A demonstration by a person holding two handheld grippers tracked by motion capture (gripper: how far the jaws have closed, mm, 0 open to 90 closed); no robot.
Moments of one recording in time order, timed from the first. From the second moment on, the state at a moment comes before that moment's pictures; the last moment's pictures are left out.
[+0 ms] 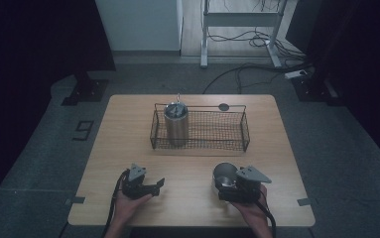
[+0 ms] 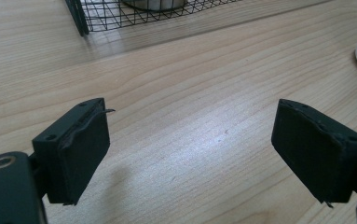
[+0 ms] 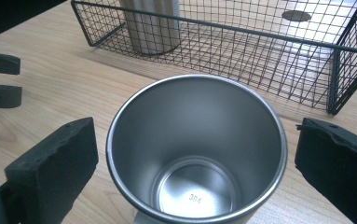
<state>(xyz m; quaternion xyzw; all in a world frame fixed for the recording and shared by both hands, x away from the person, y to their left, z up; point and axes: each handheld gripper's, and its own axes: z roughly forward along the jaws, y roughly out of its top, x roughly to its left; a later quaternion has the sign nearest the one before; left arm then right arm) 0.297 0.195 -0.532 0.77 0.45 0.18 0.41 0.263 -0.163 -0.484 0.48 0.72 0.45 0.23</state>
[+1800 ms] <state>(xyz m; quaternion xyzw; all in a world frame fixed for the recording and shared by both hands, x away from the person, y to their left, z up) 0.295 0.196 -0.531 0.77 0.46 0.18 0.41 0.276 -0.159 -0.496 0.47 0.74 0.43 0.23</state>
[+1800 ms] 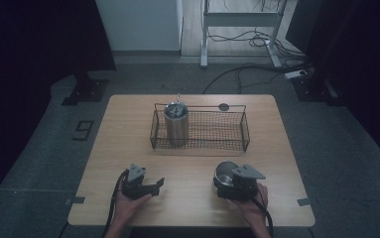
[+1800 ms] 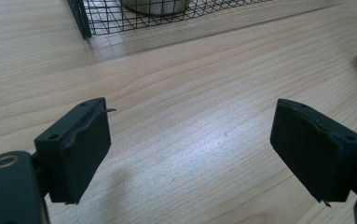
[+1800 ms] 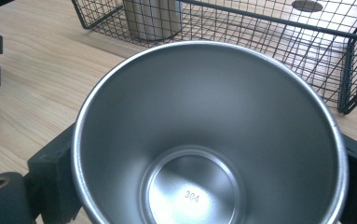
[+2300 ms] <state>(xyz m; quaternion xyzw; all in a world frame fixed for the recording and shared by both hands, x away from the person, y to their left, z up) 0.295 0.197 -0.530 0.76 0.46 0.18 0.42 0.278 -0.173 -0.481 0.48 0.72 0.44 0.24</state>
